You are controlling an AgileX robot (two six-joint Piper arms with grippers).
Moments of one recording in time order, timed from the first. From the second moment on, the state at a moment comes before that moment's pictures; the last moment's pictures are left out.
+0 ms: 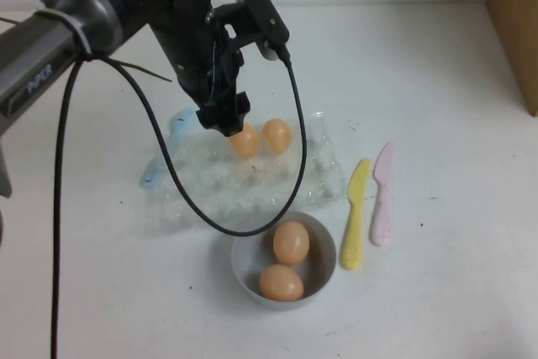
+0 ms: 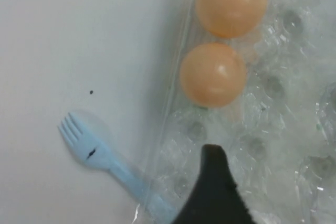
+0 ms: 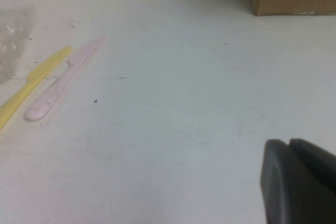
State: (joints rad) right arm 0.03 -0.01 0.03 0.14 0.37 -0.05; left arm -0.50 2.00 -1.91 0.03 1.19 0.70
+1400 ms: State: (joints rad) right arm 0.03 -0.01 0.03 0.14 0.37 -0.05; left arm -0.49 2.16 -1.91 -0.03 0.99 0.82
